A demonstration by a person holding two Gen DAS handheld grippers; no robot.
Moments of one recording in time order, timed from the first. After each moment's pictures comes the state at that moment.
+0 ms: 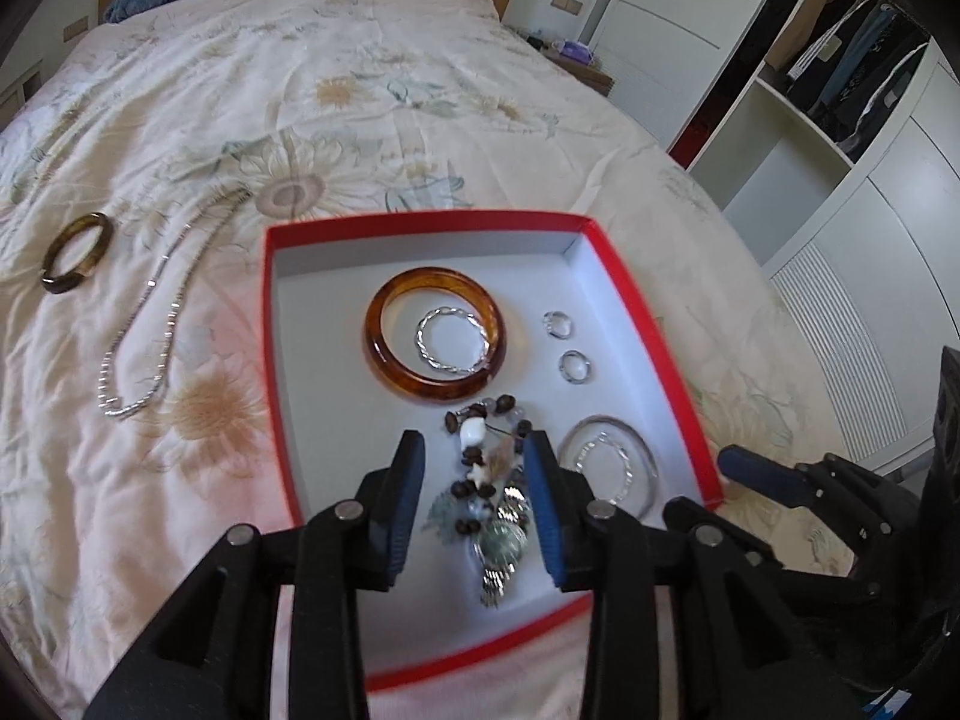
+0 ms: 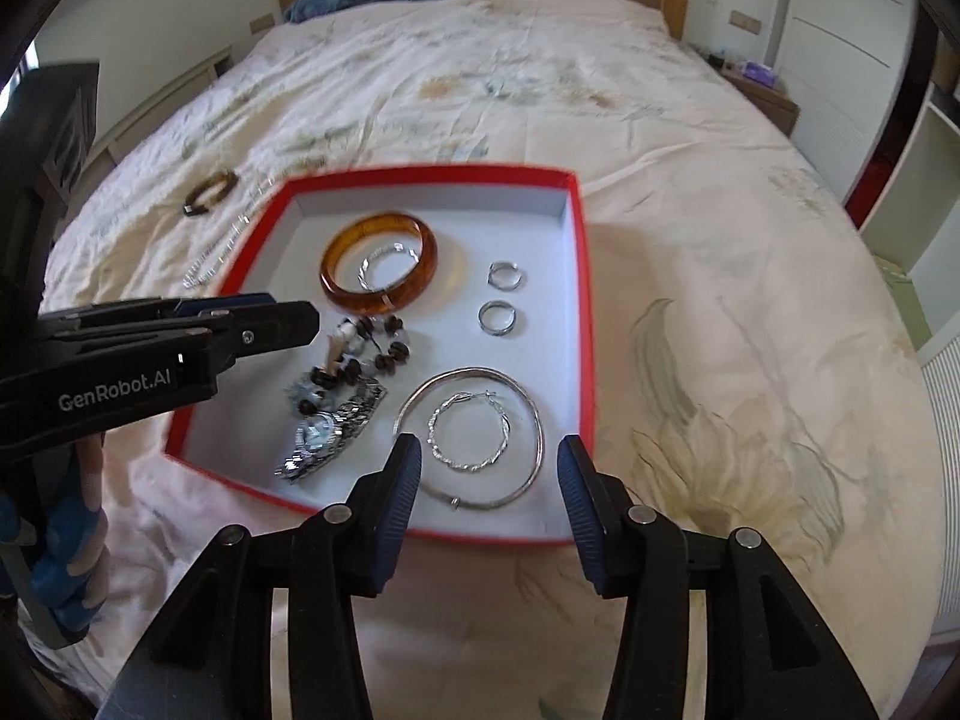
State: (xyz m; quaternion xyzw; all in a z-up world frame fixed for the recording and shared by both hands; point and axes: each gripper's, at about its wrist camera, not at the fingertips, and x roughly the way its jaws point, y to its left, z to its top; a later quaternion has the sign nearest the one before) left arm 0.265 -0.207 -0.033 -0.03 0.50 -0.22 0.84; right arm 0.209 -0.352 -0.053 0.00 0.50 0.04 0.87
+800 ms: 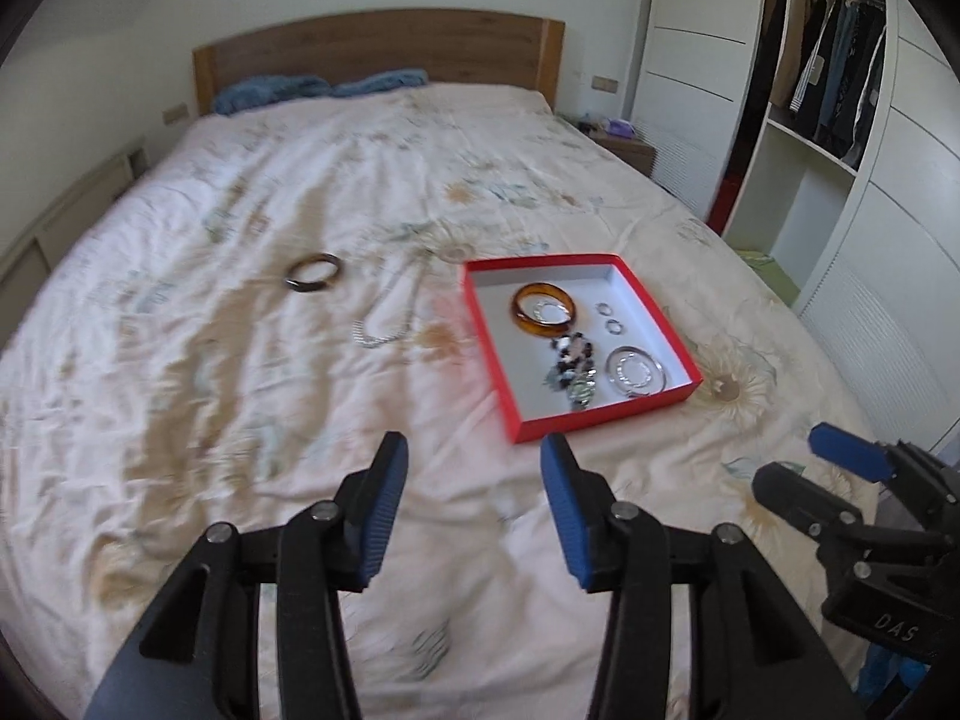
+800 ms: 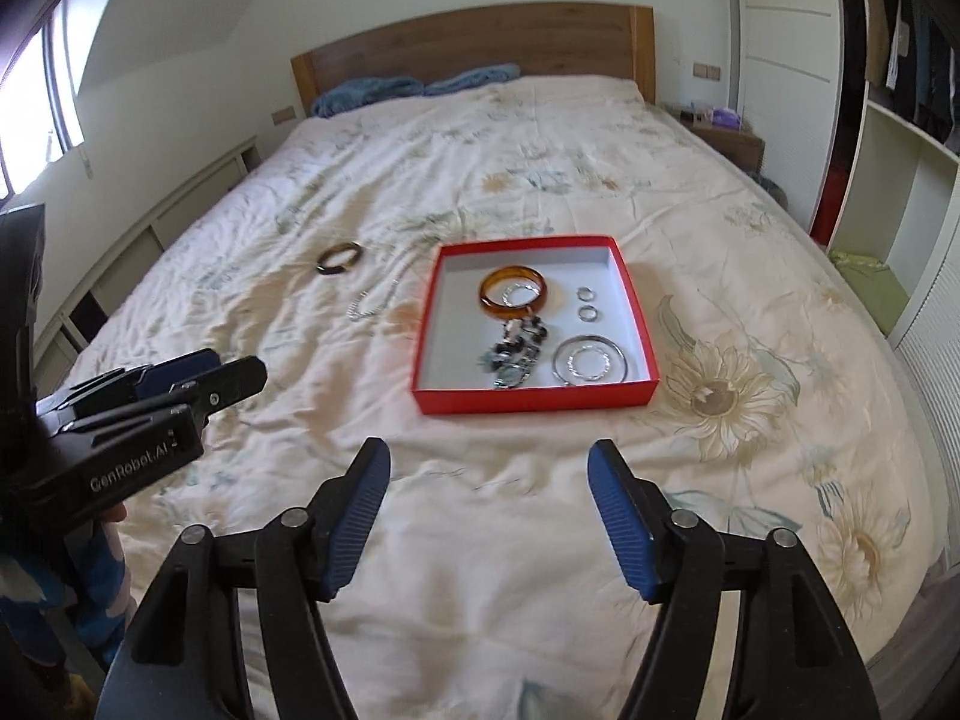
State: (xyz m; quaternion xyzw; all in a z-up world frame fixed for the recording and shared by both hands) left arm 0.074 -0.095 0.072 0.02 0.39 -0.12 0.91; right arm 0.037 -0.272 0.050 0.05 0.41 0.04 0.91
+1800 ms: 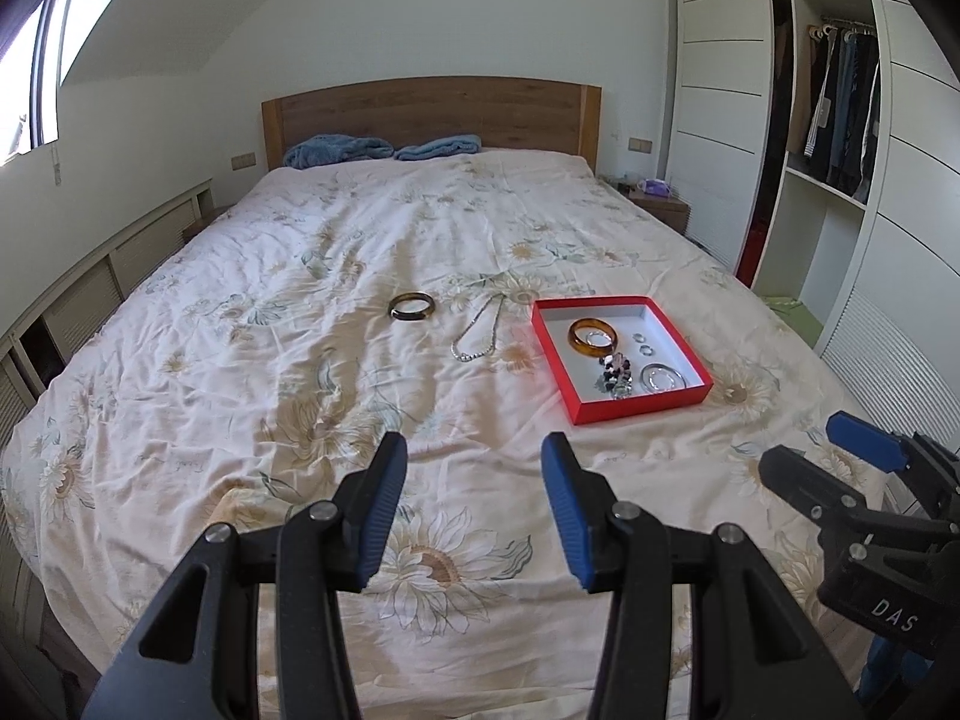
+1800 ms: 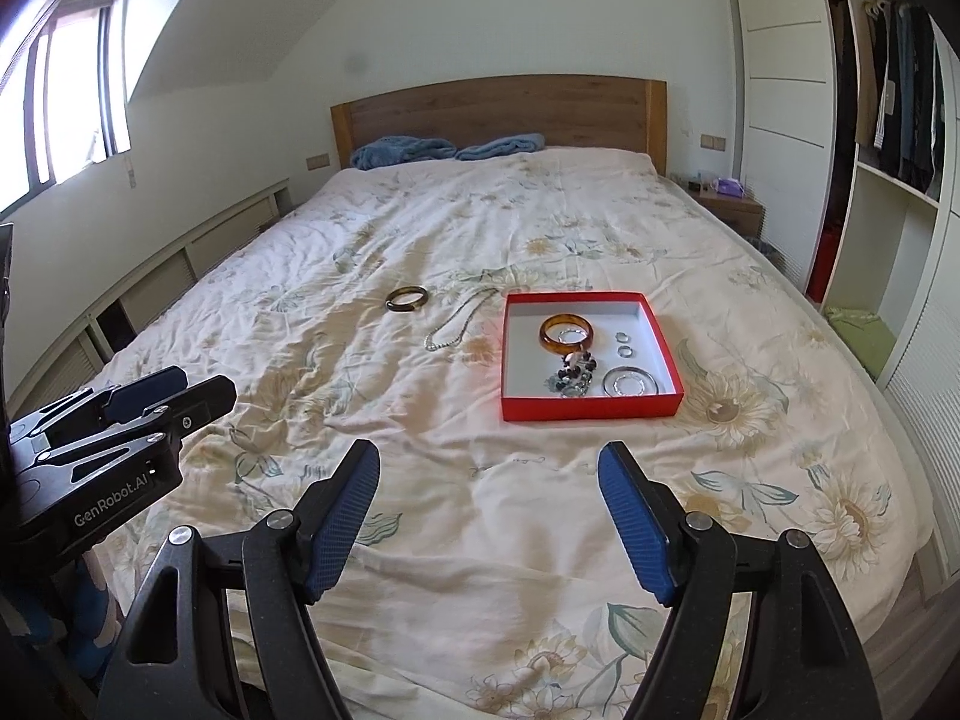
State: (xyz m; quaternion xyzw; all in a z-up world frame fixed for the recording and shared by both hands) left arm -0.040 -0.028 0.116 0.02 0.32 -0.07 0.94; right arm -0.059 -0.205 0.092 0.03 0.33 0.05 0.94
